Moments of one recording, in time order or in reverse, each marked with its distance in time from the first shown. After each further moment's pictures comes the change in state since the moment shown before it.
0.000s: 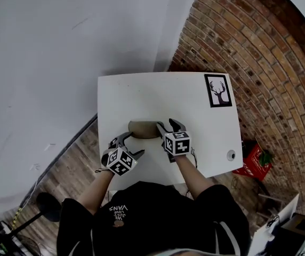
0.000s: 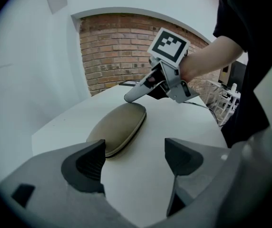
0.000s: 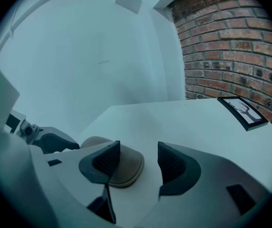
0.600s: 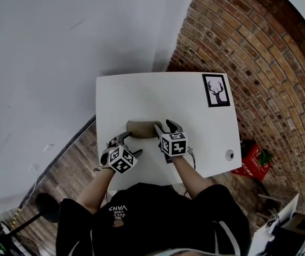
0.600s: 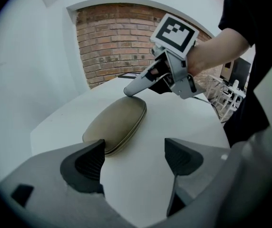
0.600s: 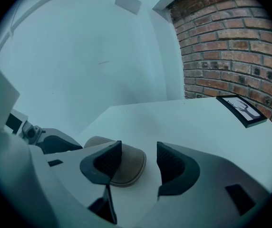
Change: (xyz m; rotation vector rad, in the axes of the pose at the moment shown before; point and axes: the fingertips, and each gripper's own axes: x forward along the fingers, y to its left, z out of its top) left arm 0.012 -0.002 -0.009 0.006 0.094 0.002; right arm -0.001 0.002 -0.005 0.010 -0.014 -0.009
